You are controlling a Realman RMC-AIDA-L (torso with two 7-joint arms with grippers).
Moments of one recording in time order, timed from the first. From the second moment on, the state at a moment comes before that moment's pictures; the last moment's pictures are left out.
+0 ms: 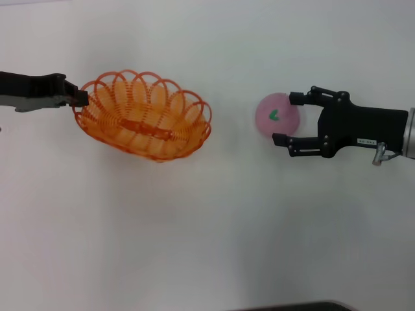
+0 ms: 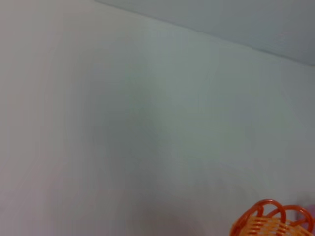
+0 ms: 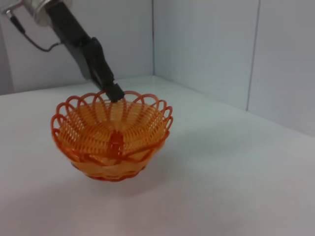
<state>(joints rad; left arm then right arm) -0.63 -2.17 0.65 1.13 2.55 1.56 -2.58 0.48 2.09 -0.45 -0.50 -2.16 -1.47 0.93</state>
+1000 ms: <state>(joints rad) -0.39 -2.18 0.99 1.17 2.30 1.30 -2.77 0.46 2.09 -0.45 -0.49 -2.11 -1.46 0.93</state>
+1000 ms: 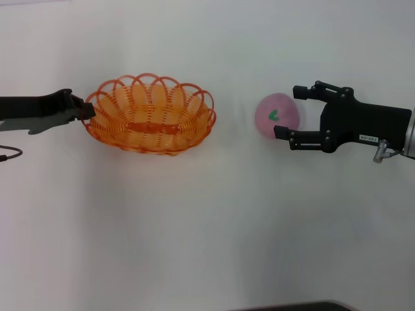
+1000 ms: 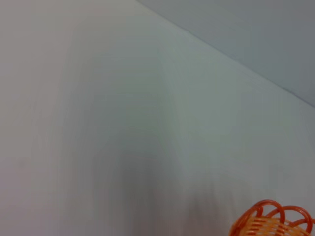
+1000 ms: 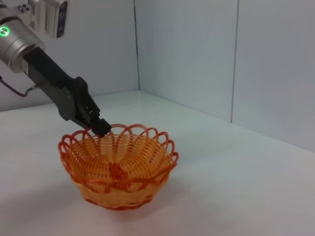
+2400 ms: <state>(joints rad) -0.21 -2.18 1.21 1.25 2.19 1.04 -2.82 0.46 2.09 -0.45 -0.45 -2.10 -1.46 0.90</state>
